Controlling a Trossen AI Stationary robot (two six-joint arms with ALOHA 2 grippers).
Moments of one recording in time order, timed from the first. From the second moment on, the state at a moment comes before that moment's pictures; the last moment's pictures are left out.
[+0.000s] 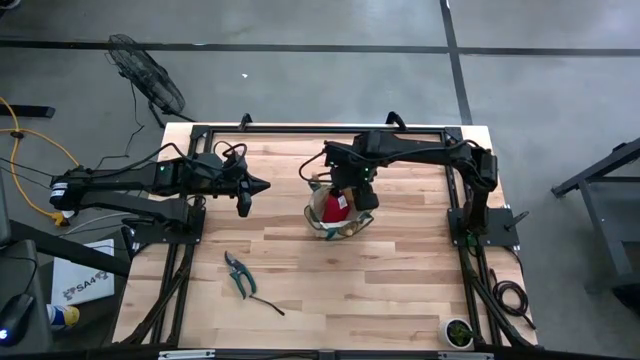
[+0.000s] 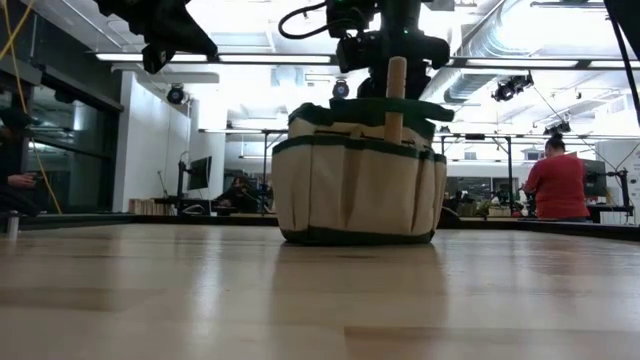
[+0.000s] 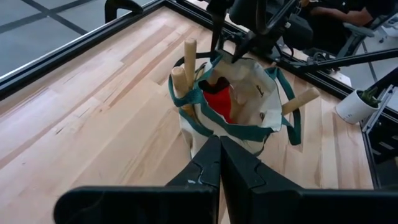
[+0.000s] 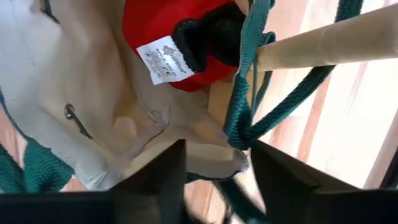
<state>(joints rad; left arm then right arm) 0.07 0.78 0.77 -0.41 -0.14 -0.42 -0.20 1.89 1.74 -1.29 0.00 -0.36</state>
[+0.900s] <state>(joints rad) 0.07 0.78 0.77 -0.42 -0.13 -0.43 -0.14 1.79 1.74 -1.31 0.10 -0.26</state>
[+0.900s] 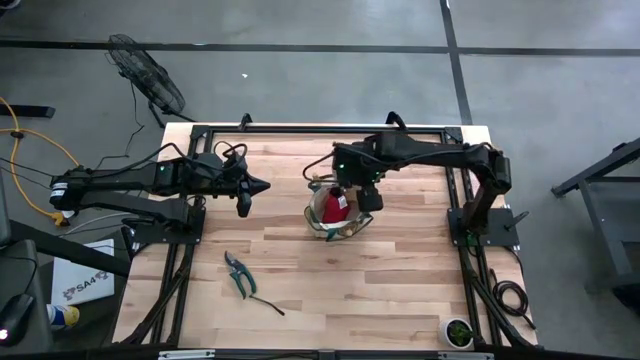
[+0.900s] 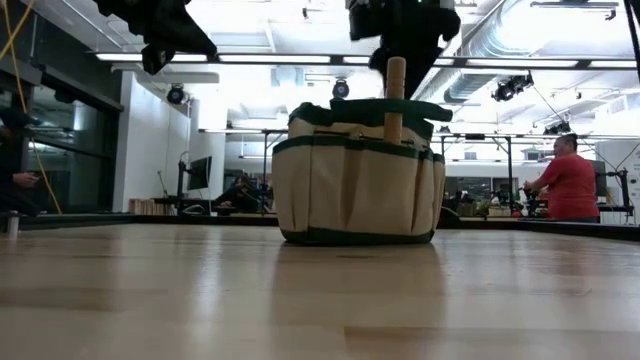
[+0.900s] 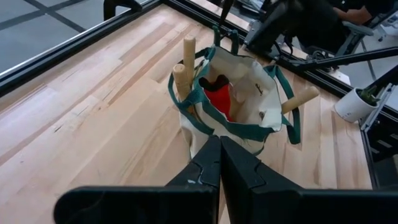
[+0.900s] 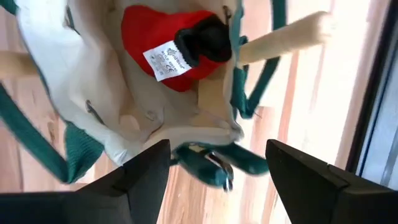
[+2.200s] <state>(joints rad) 0.07 0.78 0.77 -0.42 -0.09 -0.42 0.02 1.47 1.42 -0.92 0.07 0.44</state>
